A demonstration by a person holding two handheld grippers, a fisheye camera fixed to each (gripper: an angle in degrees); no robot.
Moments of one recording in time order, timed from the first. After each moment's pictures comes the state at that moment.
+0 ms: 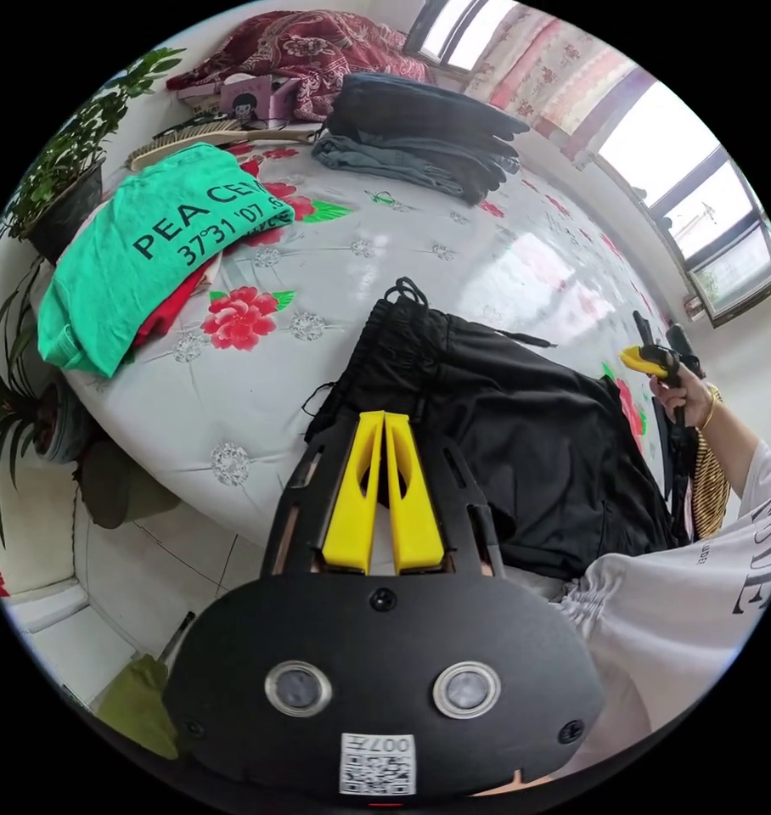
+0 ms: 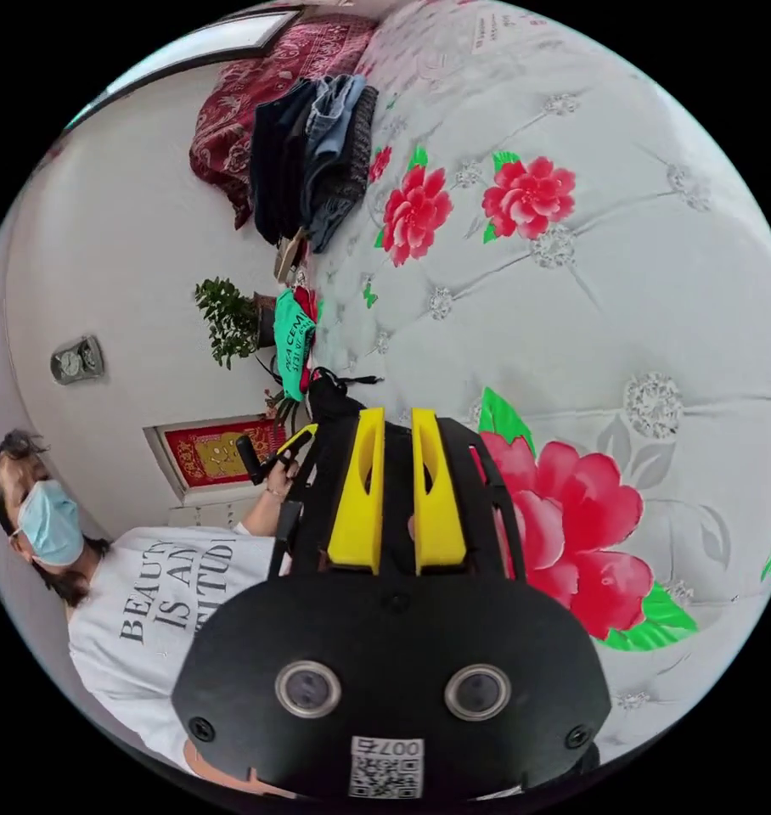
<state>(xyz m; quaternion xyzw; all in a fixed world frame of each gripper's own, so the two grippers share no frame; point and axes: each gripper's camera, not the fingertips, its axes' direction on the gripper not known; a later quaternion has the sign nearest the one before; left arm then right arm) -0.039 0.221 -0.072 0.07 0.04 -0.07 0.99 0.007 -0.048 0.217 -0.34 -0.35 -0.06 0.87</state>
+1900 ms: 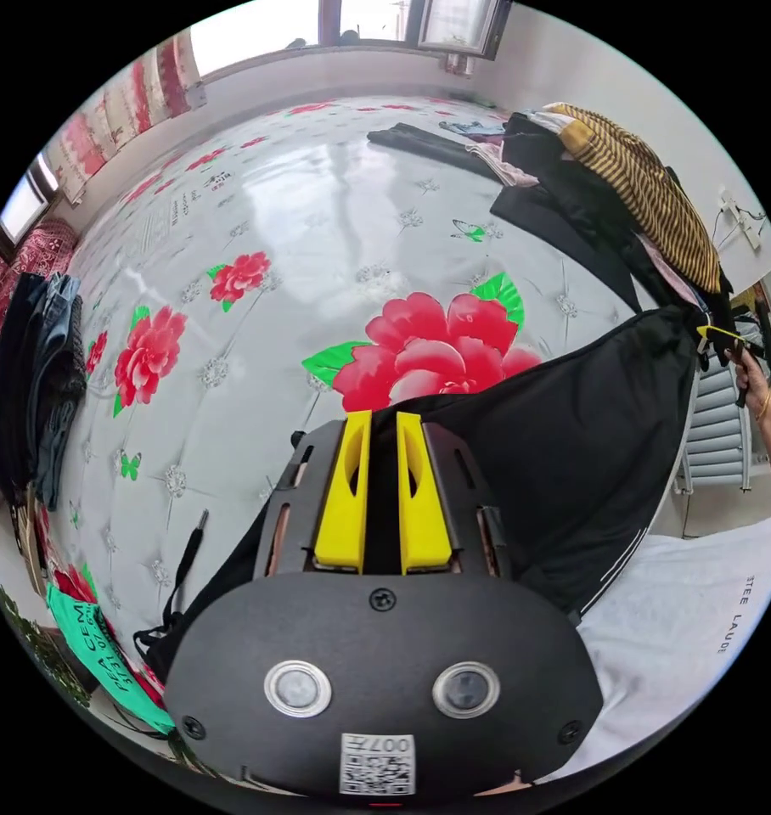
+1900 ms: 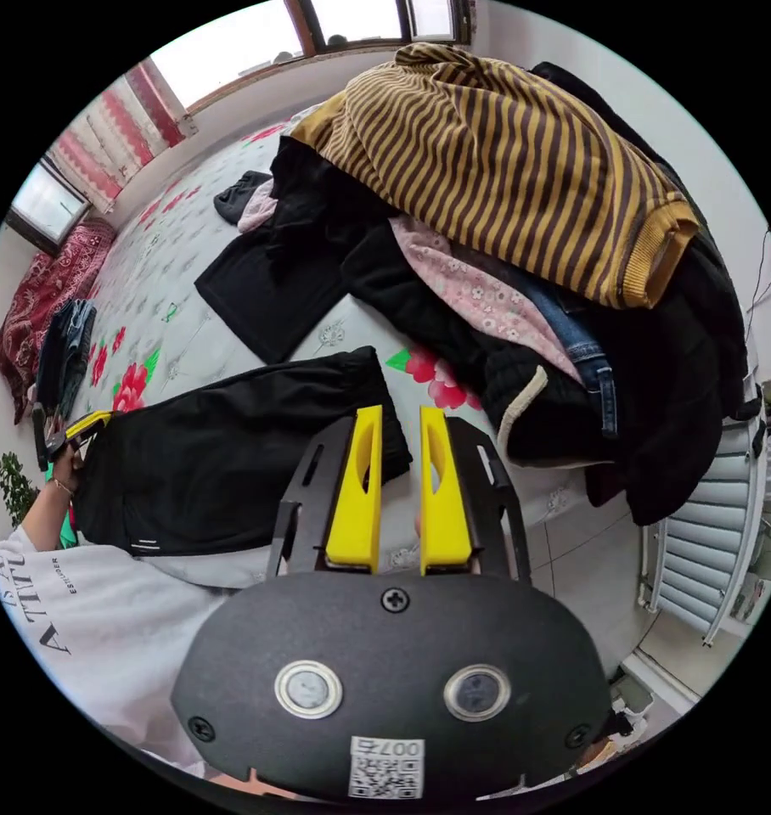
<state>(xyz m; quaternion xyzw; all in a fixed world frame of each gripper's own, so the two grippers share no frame) 0.413 0.087 0.029 0.00 0.03 0.39 0.92 0.219 0.340 -0.232 -0.05 0.17 0.22 0.96</state>
